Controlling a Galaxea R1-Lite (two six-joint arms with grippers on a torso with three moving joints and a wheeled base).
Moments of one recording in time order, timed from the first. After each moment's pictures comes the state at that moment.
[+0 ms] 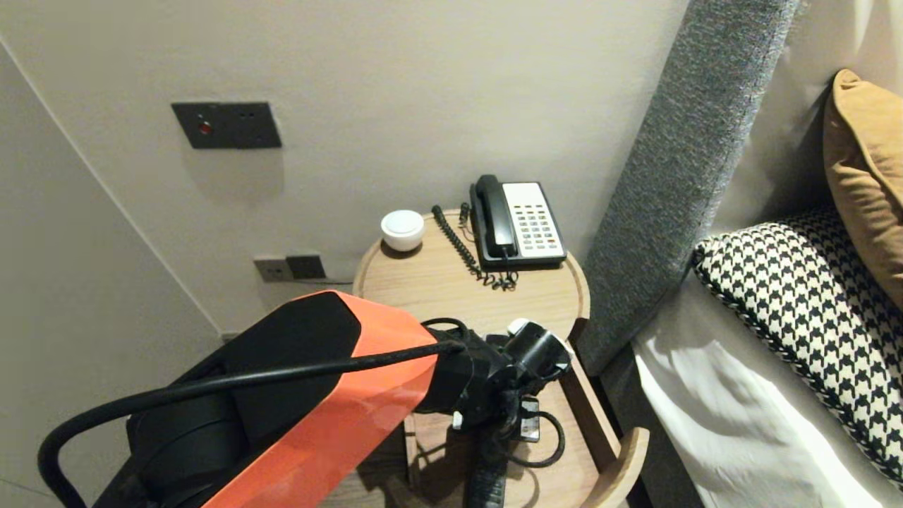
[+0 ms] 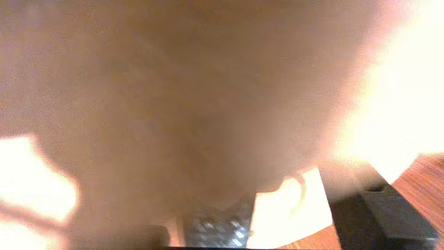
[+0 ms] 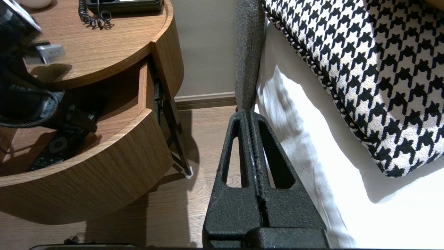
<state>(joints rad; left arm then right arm) -0.97 2.43 -1.72 0.36 0.22 -0.68 0.01 0.00 0.00 -0.10 -0.02 0.02</state>
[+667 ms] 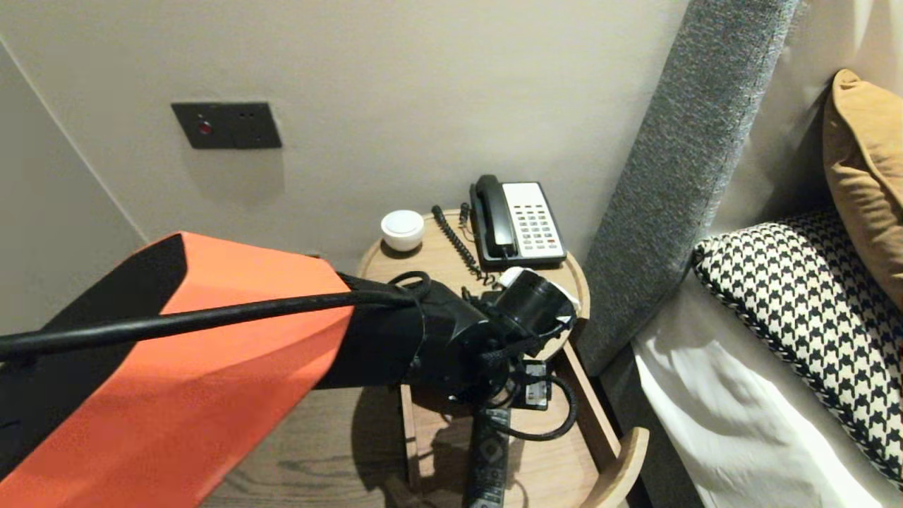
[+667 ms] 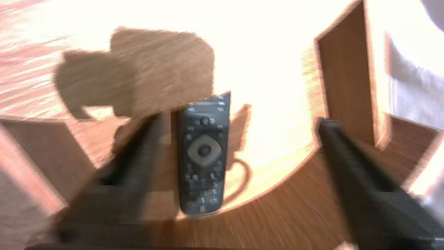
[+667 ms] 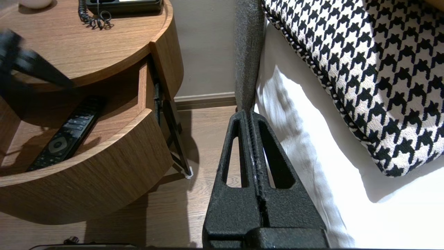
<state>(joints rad) -0.98 2.22 -1.66 0.37 0.23 -0.67 0.01 0.00 0.00 -0.10 -0.02 0.02</state>
